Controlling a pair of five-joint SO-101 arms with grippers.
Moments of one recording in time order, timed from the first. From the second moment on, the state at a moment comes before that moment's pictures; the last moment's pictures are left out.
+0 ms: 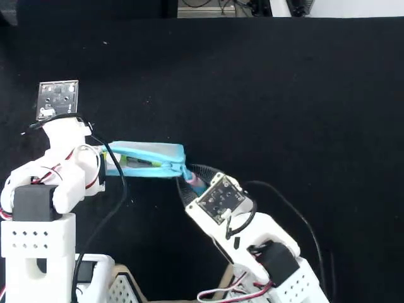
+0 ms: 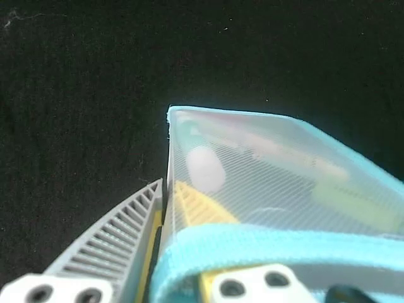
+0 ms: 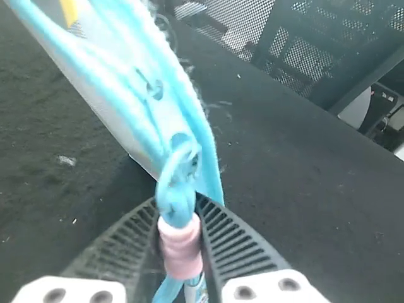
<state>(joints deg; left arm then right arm) -6.0 -49.5 35.3 79.4 1.2 -36.6 -103.2 84.4 48.7 13.5</state>
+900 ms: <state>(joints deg) -6.0 -49.5 31.9 82.0 1.2 -36.7 -102.7 66.7 51.6 18.5</state>
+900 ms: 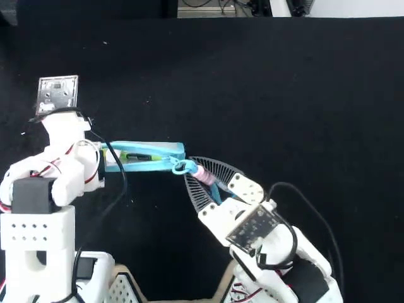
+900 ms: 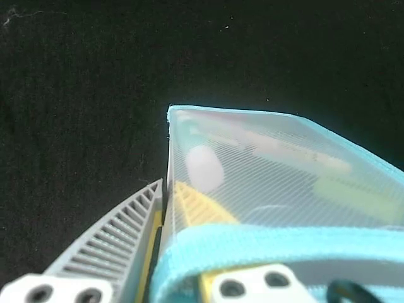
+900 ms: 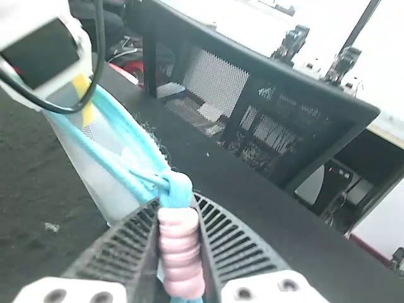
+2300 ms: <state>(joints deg) -6.0 -49.4 29.3 83.9 1.4 -36.7 -73.0 50.8 61.0 18.9</state>
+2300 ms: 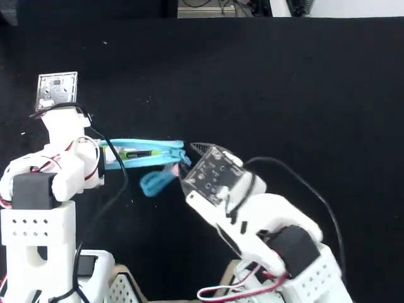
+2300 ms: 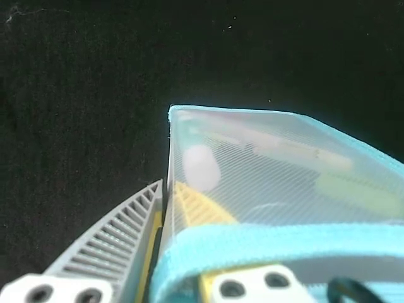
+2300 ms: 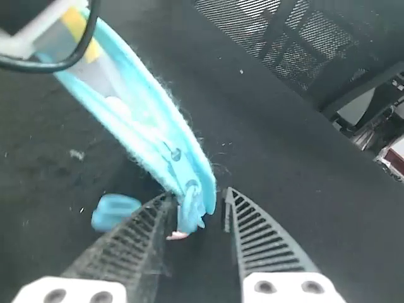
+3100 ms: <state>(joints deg) -6.0 -49.4 30.0 83.8 1.2 -36.7 -94.1 66.2 62.4 18.8</state>
